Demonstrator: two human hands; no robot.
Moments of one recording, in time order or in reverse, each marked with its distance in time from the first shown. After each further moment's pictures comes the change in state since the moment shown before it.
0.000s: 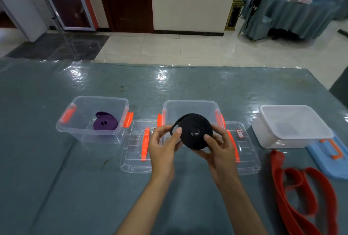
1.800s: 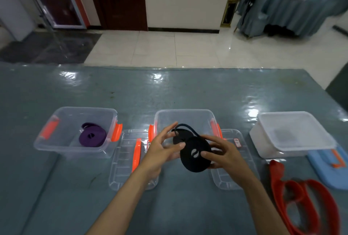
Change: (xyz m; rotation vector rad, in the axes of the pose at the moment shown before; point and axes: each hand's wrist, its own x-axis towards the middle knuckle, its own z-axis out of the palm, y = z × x) left_hand 0.086 -0.006 0.015 0.199 -0.521 -0.285; right_hand 0.083 -0.031 -0.053 -0.480 -0.364 0.146
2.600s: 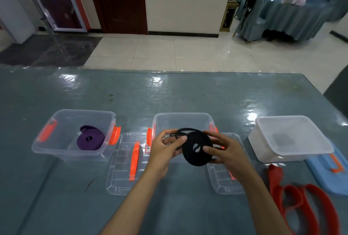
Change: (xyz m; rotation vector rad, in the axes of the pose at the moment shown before) left_hand 0.010 0.002 0.028 -0.086 0.241 -0.003; right_hand 0.008 -0.017 -0.012 0.014 0.092 0.028
